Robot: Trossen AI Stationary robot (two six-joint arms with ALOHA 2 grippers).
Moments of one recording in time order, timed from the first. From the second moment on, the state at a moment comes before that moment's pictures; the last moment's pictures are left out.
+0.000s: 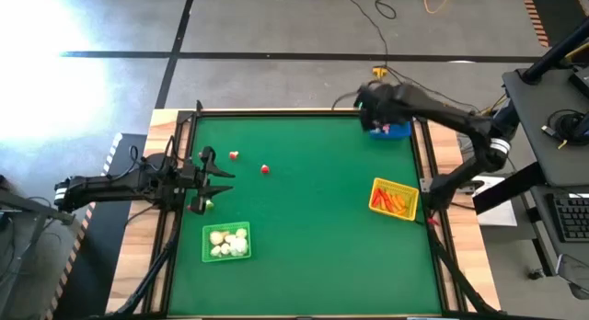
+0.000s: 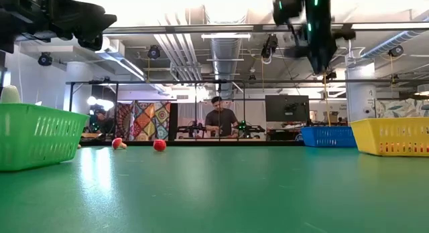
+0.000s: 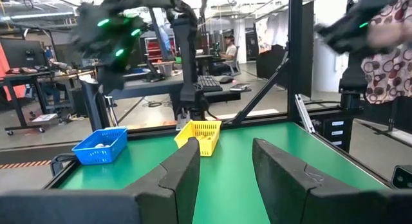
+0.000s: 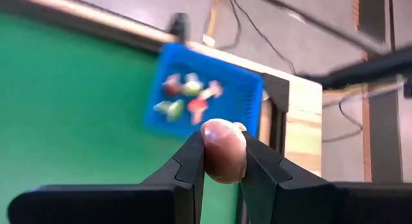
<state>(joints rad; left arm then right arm) 0.12 0.27 0.18 0.17 0.22 0.07 -0.54 1.51 1.45 -1.38 0.61 0.75</state>
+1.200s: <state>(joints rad) 0.12 0.33 0.18 0.25 0.18 0.02 -0.75 1.51 1.08 -0.55 0.39 0.20</state>
